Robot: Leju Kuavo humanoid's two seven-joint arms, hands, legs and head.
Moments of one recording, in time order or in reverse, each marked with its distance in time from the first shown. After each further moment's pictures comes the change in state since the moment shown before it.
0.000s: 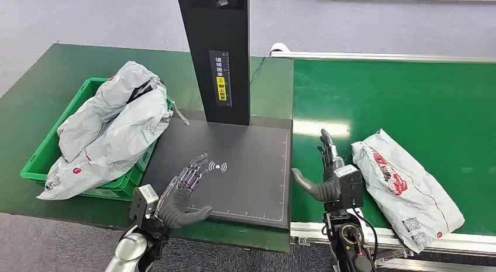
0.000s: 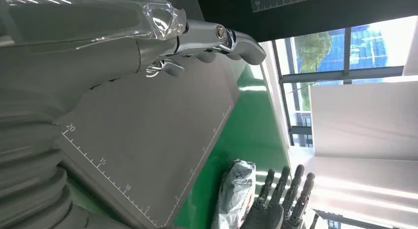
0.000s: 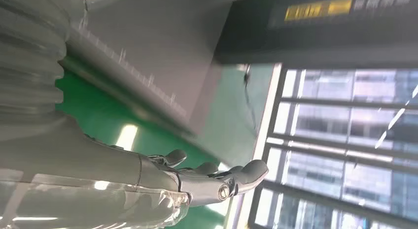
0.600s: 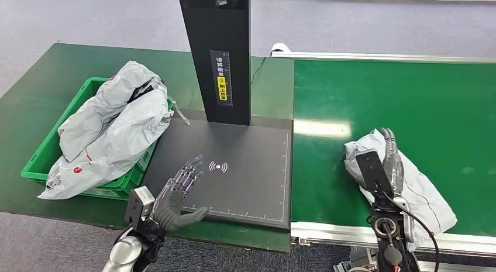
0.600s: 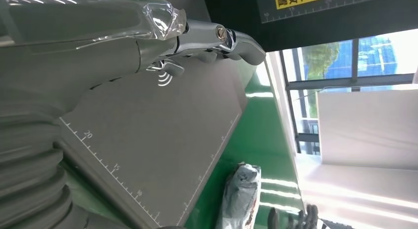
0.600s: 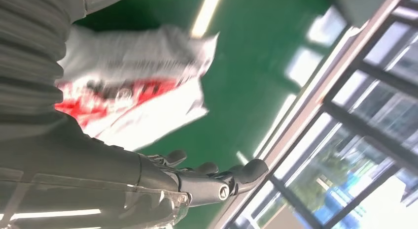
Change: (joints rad) left arm 0.034 0.004 0.025 -0.043 -0.008 0.006 0.027; right arm -0.054 -0.112 -0.172 0.013 0.487 -0.249 0.261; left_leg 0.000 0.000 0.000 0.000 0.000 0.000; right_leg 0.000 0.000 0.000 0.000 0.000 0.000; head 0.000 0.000
